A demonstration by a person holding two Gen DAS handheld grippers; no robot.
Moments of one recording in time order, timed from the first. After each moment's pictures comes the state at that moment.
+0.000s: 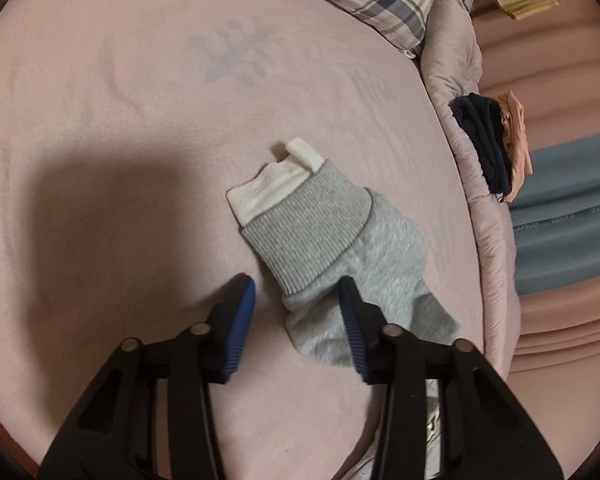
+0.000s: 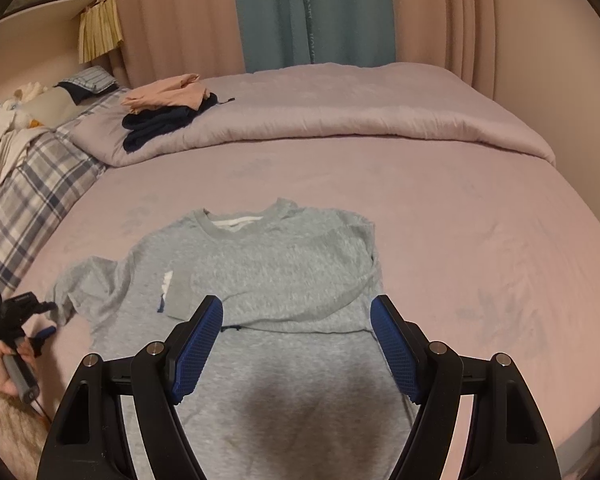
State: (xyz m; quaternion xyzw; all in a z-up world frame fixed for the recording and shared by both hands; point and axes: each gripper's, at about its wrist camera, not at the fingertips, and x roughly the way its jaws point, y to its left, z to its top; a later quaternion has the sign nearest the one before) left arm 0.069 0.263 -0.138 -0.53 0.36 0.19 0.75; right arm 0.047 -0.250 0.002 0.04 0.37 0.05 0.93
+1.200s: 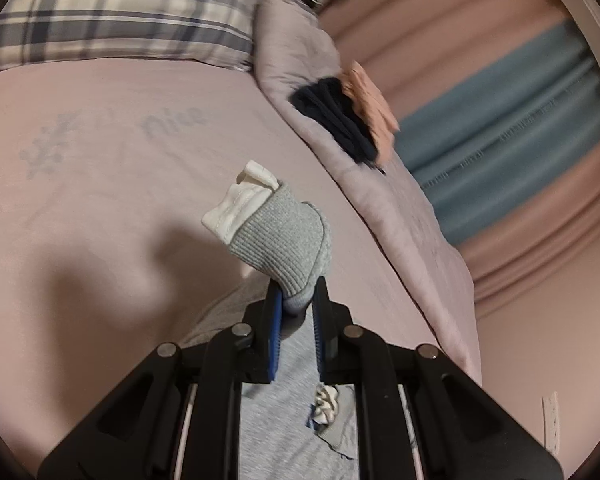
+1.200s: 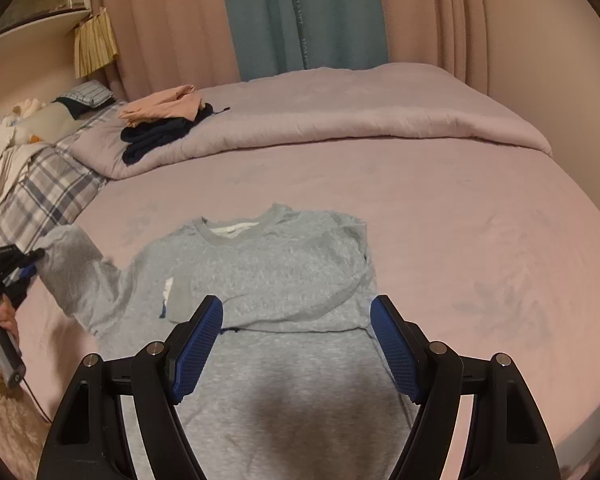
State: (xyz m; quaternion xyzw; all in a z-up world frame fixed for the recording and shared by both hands) left arm 0.112 0.164 -0.023 -0.43 0.28 0.05 0.86; right arm 0.039 -0.264 0.003 0.06 0.36 0.05 0.93
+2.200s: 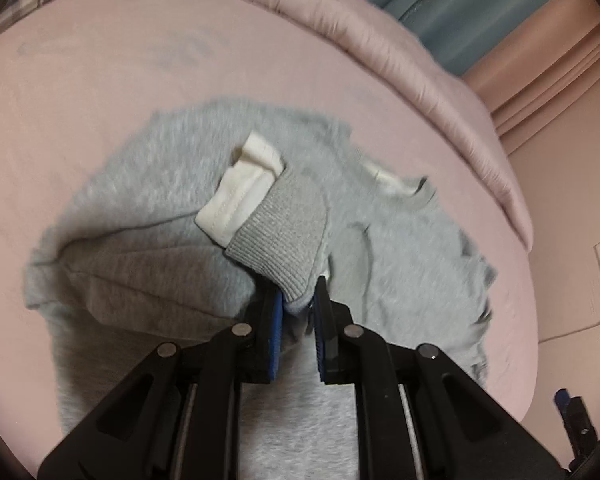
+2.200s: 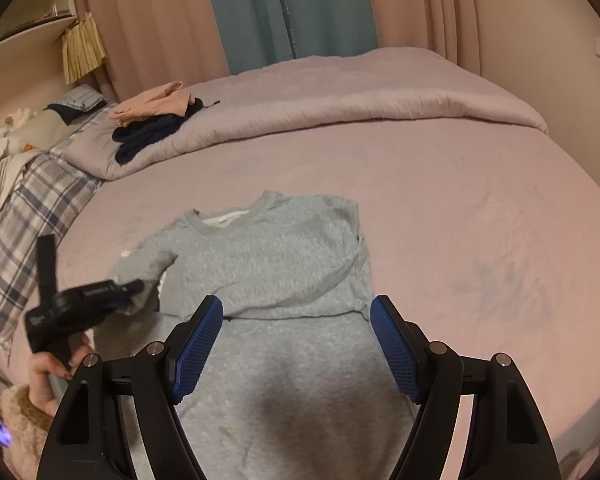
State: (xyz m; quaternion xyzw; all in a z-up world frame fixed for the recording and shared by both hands) left arm 0.170 0.012 -0.126 -0.26 0.48 -0.05 0.84; right arm 0.038 -0.276 -0.009 0.09 0.38 0.04 0.92
